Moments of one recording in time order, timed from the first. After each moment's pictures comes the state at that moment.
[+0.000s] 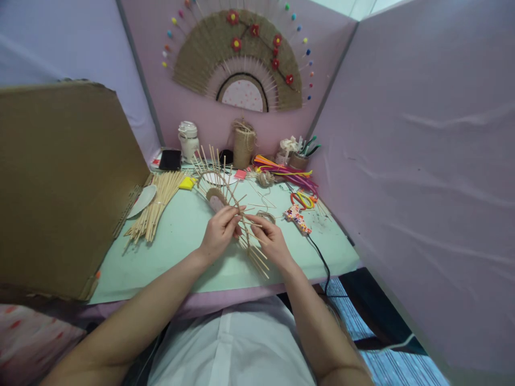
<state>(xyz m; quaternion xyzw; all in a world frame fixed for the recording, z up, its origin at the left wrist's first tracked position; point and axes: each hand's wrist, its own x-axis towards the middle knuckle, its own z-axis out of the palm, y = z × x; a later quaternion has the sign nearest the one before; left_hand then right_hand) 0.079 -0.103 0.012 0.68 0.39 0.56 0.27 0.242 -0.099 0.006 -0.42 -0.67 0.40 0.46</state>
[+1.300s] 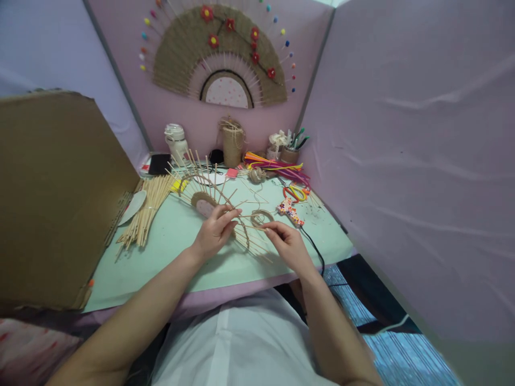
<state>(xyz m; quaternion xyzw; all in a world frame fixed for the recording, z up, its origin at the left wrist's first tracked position) 0.074 -0.097 0.002 0.81 0.37 0.46 0.03 0.295 -0.132 0.029 -0.50 -0.66 0.36 0.43</state>
